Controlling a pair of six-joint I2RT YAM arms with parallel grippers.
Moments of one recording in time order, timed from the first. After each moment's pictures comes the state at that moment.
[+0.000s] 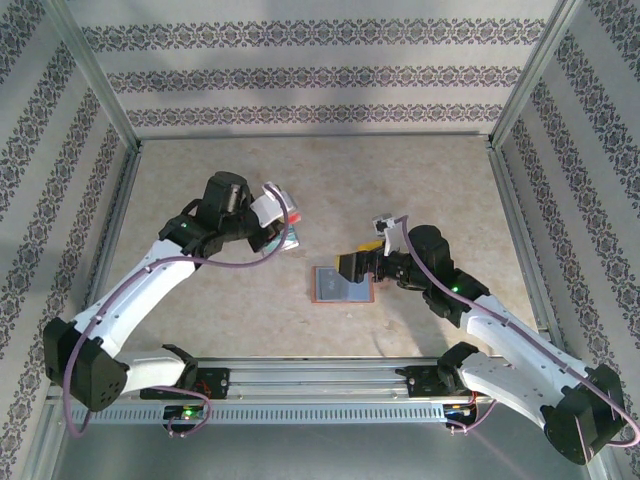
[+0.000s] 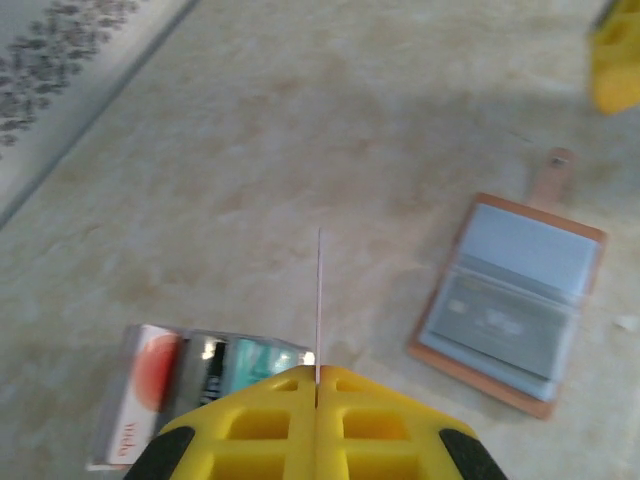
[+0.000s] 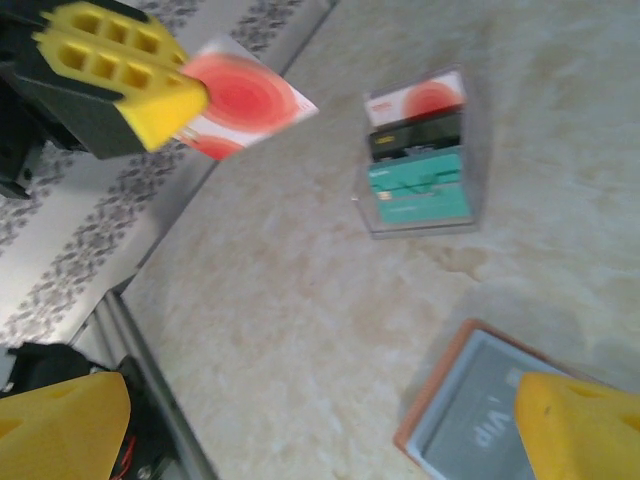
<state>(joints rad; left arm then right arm) -0.45 1.25 1.11 -0.51 0.30 0.48 0.57 0.90 0.59 -0.10 -0.42 0.52</state>
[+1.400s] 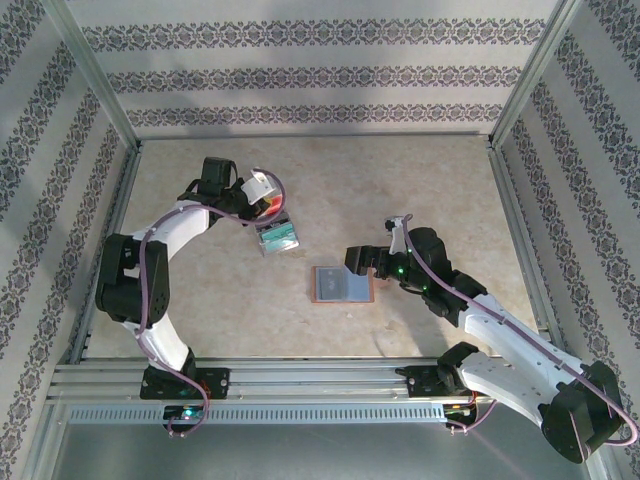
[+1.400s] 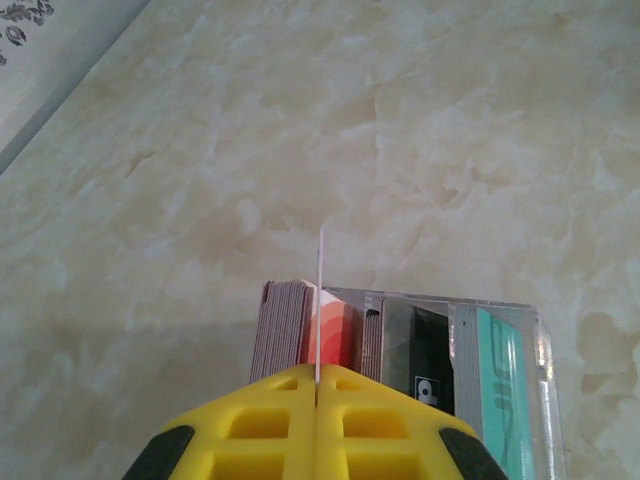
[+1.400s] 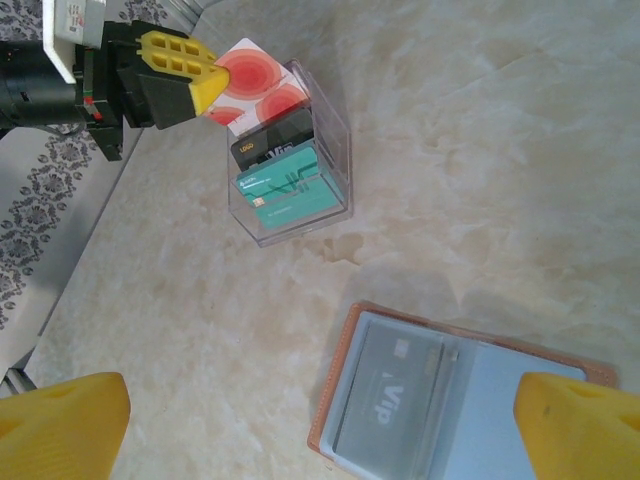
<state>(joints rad) -0.15 1.73 1.17 -0.21 0.51 0.74 0.55 0.91 0.57 -0.16 -0.24 0.60</state>
